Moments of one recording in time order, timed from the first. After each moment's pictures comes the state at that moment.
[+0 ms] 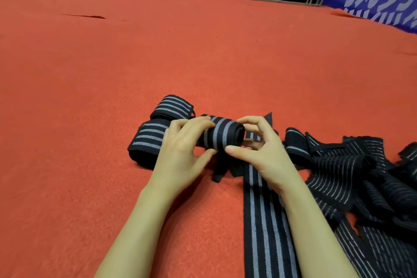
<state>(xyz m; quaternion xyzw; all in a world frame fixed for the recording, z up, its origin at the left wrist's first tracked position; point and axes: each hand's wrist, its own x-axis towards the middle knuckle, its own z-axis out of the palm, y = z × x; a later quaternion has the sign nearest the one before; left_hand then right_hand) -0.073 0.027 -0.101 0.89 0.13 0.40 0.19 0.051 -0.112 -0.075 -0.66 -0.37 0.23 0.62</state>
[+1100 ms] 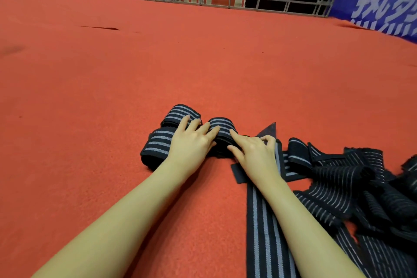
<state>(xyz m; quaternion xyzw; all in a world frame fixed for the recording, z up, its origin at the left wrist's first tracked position) -0.040 0.059 -0.105 0.94 0.16 0.25 -0.16 0.086 -0.073 -0.128 -0.82 -0.50 -0.22 0.20</state>
